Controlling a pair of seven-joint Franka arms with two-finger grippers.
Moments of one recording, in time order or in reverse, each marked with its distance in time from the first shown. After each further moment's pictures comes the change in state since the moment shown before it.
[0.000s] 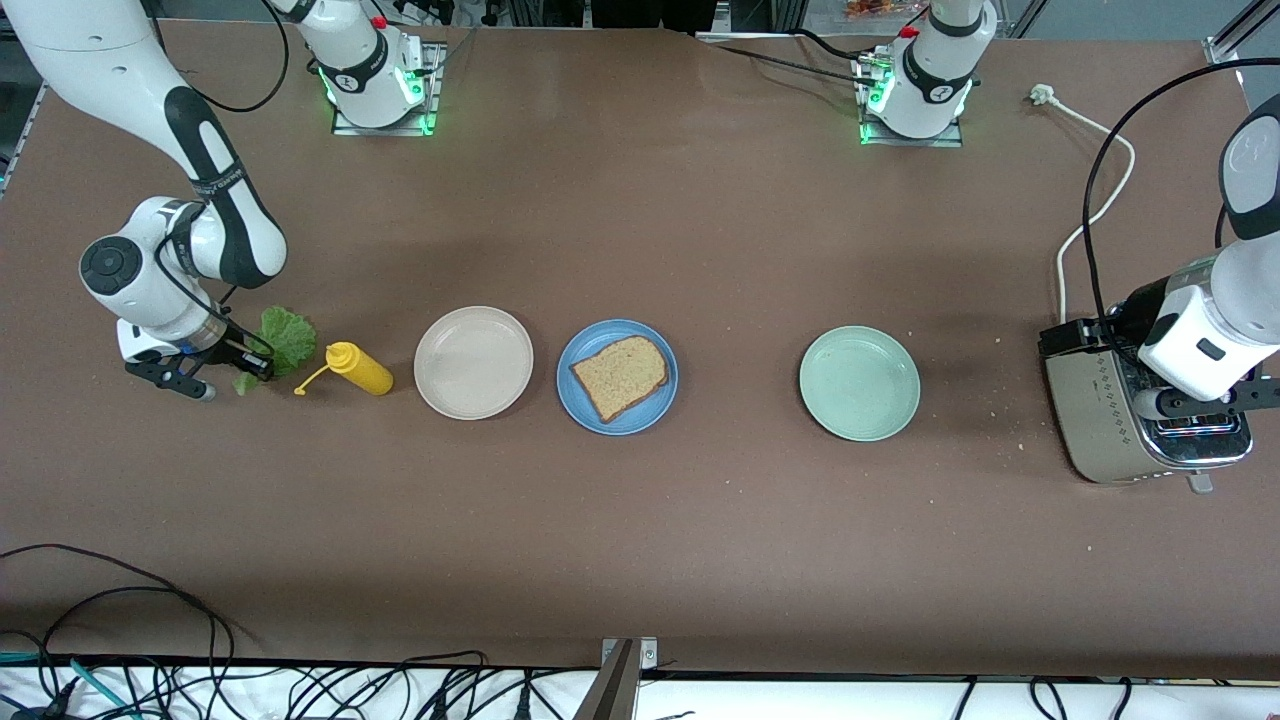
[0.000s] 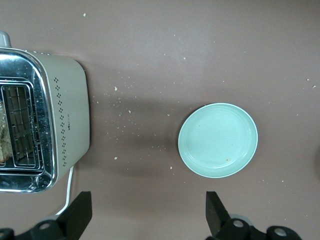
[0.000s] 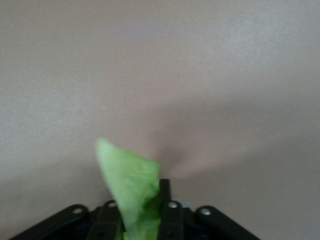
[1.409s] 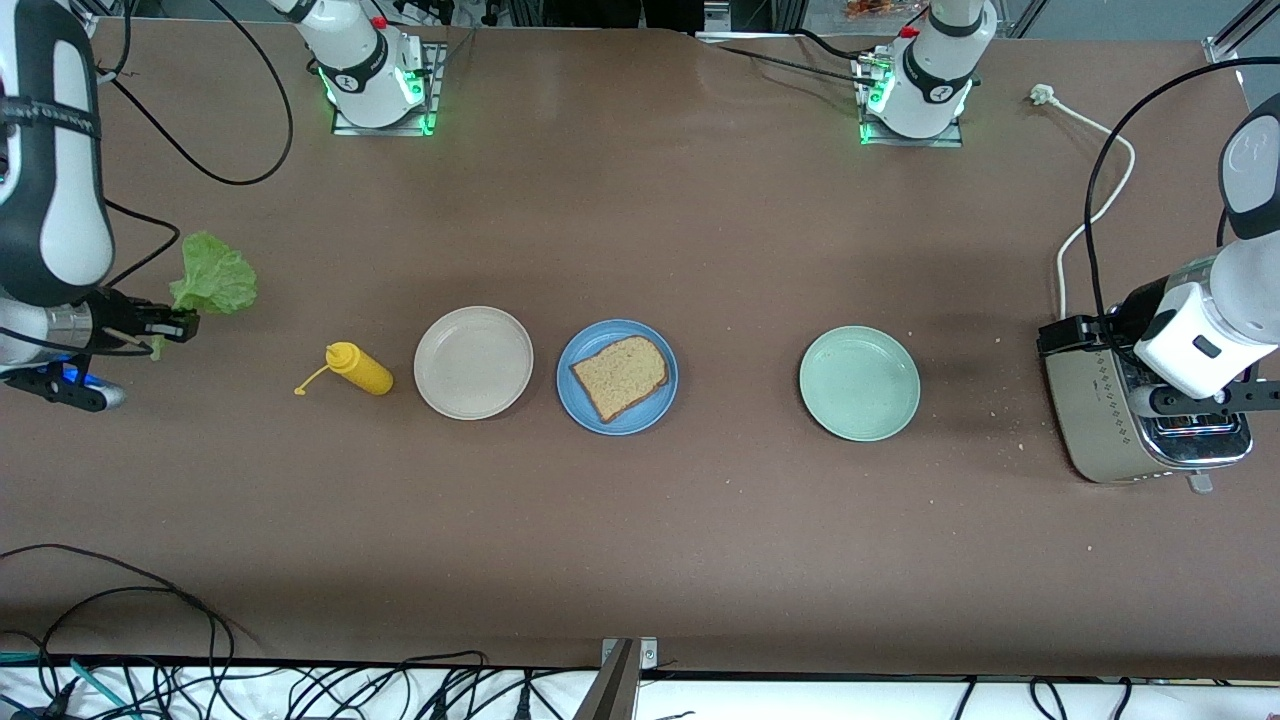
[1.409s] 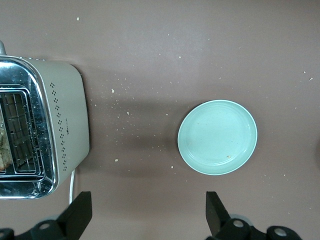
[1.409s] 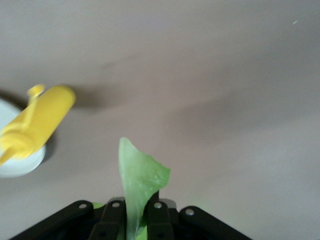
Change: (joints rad) left arm 0.004 0.000 -0.006 0.000 0.000 0.000 0.046; right arm -0.004 -0.052 0.023 0.683 0.076 -1.245 -0.073
